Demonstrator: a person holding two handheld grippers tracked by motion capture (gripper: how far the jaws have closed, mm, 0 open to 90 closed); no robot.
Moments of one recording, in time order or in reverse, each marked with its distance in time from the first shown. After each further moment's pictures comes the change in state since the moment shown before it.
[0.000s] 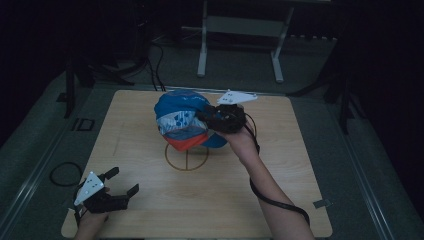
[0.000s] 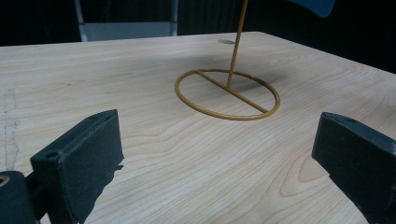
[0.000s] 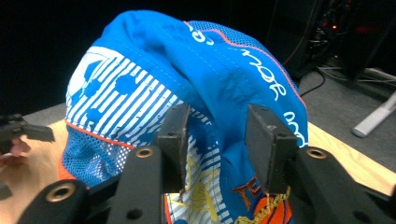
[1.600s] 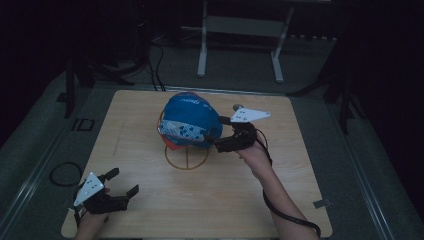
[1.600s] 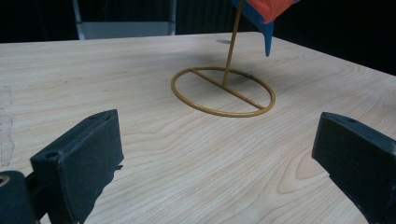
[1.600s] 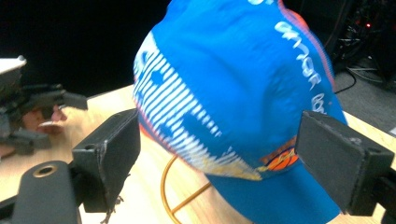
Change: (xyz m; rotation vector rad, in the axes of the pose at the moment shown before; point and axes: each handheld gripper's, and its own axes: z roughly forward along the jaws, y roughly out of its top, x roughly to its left) left arm 0.000 -0.003 0.000 -0.002 -0.011 -0.011; right arm -0.004 -0.047 -0.023 -0.023 0.112 -0.001
